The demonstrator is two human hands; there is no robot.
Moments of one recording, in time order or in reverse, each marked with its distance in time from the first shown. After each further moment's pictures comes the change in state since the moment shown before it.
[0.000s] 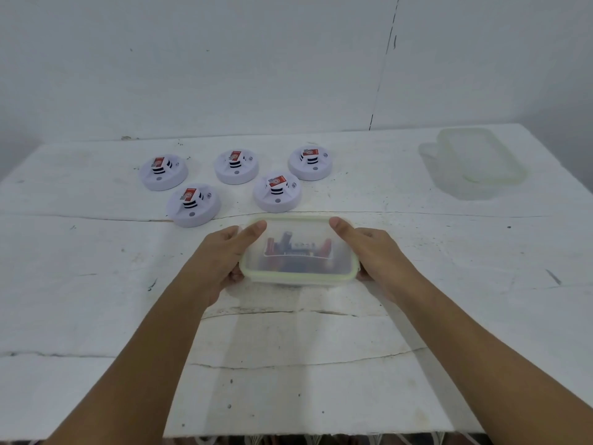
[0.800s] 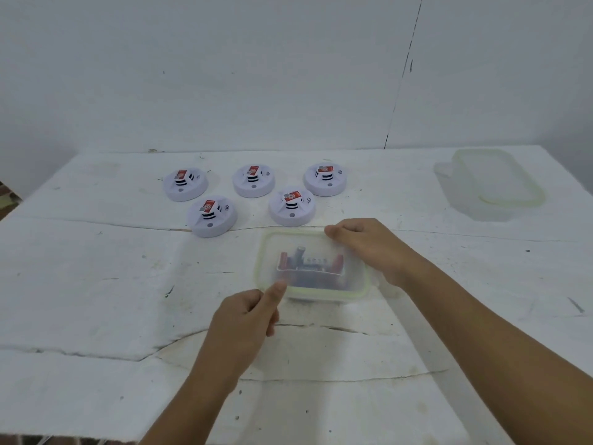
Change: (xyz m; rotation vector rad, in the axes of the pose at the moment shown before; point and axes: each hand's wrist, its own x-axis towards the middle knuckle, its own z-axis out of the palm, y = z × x) left_hand -0.085 -0.033 0.023 0.256 0.178 0.133; right_hand 0.032 -0.032 0.003 -0.258 -0.193 -0.135
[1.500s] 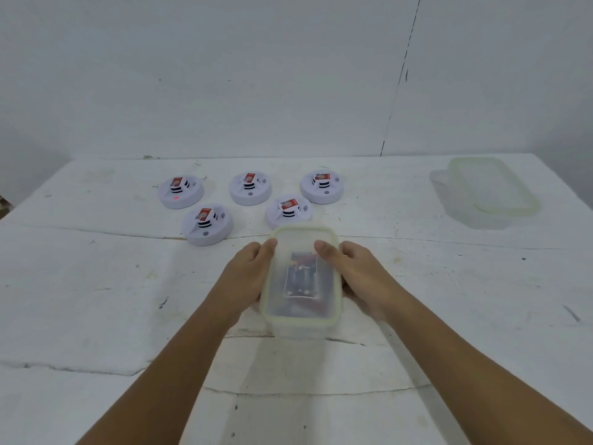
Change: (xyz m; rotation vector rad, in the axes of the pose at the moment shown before) left_hand 0.080 0.033 0.003 0.006 -0.096 -0.012; right_hand -0.002 0.021 0.033 0.356 0.035 0.110
